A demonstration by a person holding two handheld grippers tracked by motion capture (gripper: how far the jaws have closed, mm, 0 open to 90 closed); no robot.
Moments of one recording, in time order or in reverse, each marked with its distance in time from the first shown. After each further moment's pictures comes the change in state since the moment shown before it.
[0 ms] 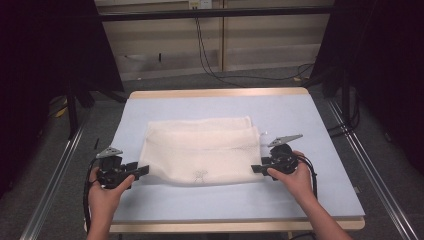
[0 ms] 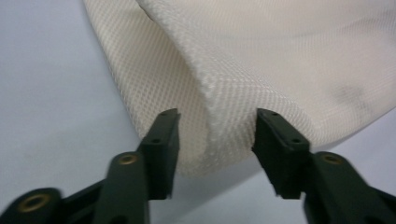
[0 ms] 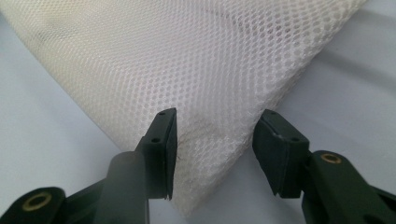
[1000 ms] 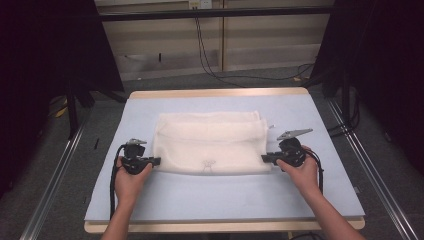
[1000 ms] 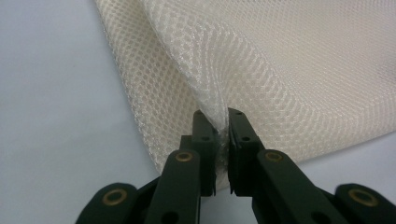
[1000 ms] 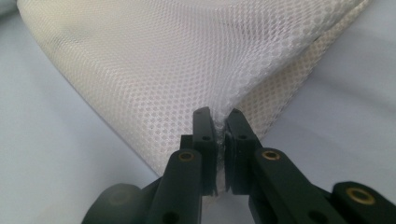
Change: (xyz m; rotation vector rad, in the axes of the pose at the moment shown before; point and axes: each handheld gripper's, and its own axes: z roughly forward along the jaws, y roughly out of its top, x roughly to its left) left arm -0.005 0.028 0.069 0.091 0.037 0.013; right arm -0.028 0.003 -0.012 -0.050 -0.037 0.007
